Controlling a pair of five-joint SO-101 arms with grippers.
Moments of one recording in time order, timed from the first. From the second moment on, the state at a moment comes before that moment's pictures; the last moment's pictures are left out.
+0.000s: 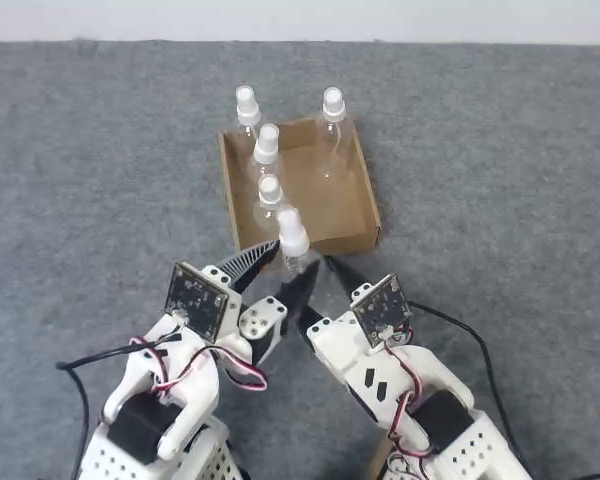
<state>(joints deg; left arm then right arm) 26.2 -99.6 78.5 52.3 6.5 -42.7 -102.2 95.4 33.4 -2.1</state>
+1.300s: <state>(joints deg) 13.1 -99.8 66.0 61.7 14.4 -42.7 -102.2 95.4 33.4 -2.1</state>
